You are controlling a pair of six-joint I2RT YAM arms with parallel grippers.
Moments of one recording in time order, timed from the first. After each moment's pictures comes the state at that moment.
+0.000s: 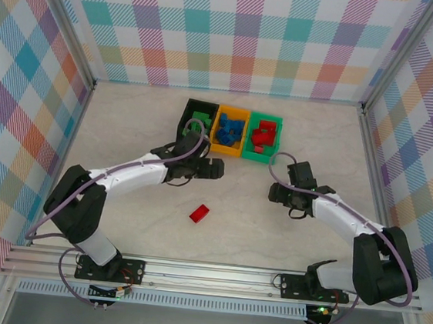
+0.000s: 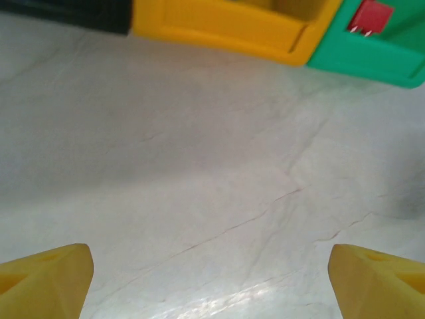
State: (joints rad) left arm -0.65 1.58 1.04 -0.38 0.00 -0.61; right arm 0.36 1.32 0.64 -0.39 0.00 0.47
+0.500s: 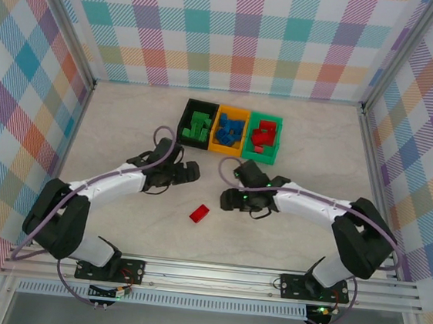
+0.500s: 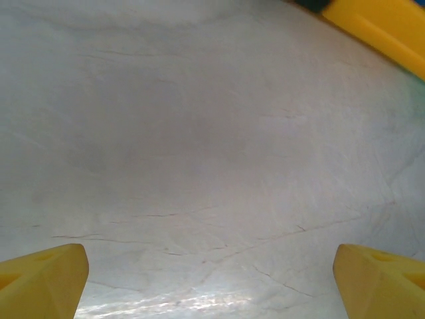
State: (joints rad) left arm -0.47 1.41 0.80 -0.34 0.01 -0.71; right arm 0.83 1.55 0.90 -0.46 -0.13 0.62
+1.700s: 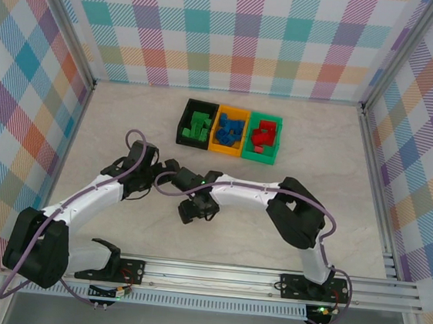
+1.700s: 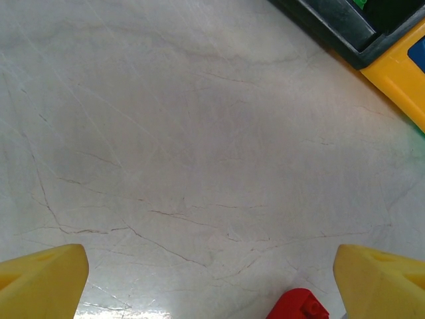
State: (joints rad) left arm -0.33 1.21 0.68 -0.37 0.06 -0.74; right arm 1.10 2.04 1.45 -0.75 -0.01 0.53
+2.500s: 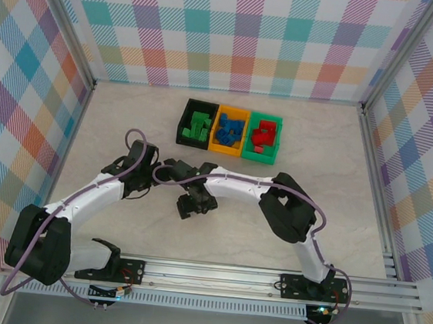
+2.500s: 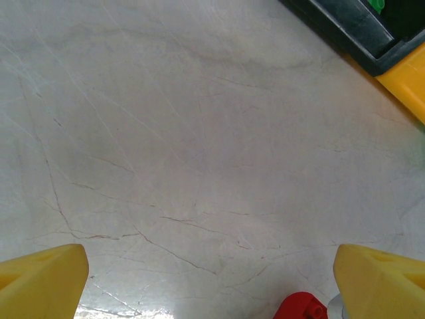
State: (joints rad) left arm -0.32 1.23 0.69 -0.37 0.05 -0.74; right arm 1.05 2.13 1.59 -0.87 -0.04 0.55
